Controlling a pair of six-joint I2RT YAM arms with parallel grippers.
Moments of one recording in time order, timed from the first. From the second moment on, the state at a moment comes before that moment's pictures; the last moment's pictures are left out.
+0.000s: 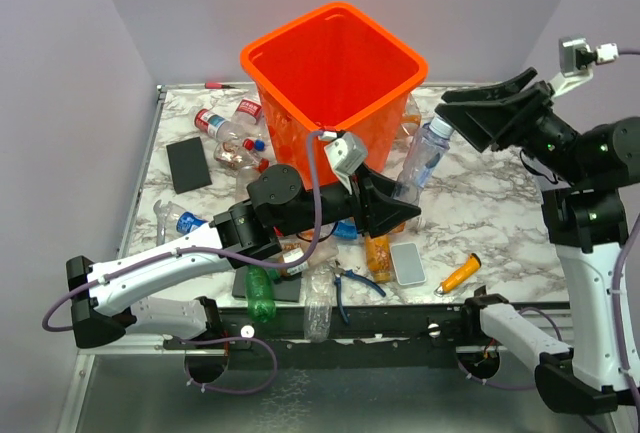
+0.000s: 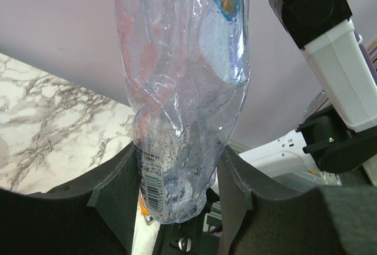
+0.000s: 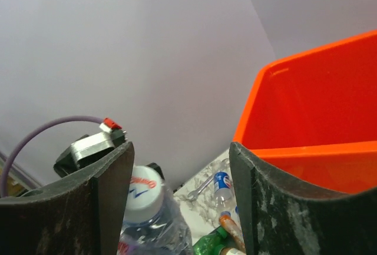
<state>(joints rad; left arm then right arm) -1.19 1.17 1.21 0.14 0.14 -0.38 0.14 0.92 1.44 -0.03 -0.77 0.83</state>
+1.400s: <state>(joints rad) -1.19 1.11 1.19 0.08 0.03 -0.36 0.17 0.98 1.49 -0.18 -0.83 0.79</state>
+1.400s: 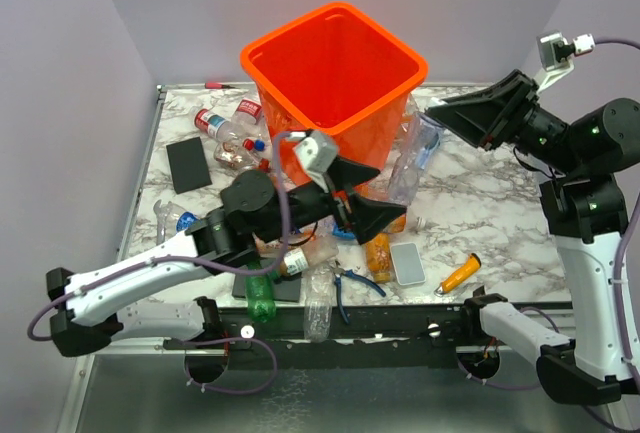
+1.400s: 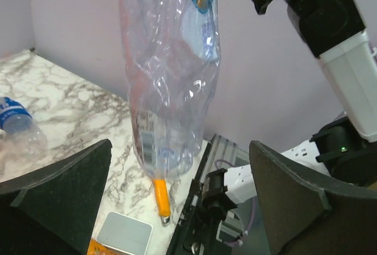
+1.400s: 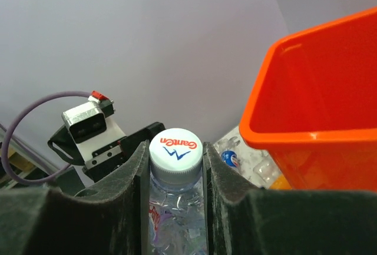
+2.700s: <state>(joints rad) -1.19 0.24 0.59 0.04 -1.34 -0.13 0.58 1.74 2.06 -0.18 -0.03 0.10</state>
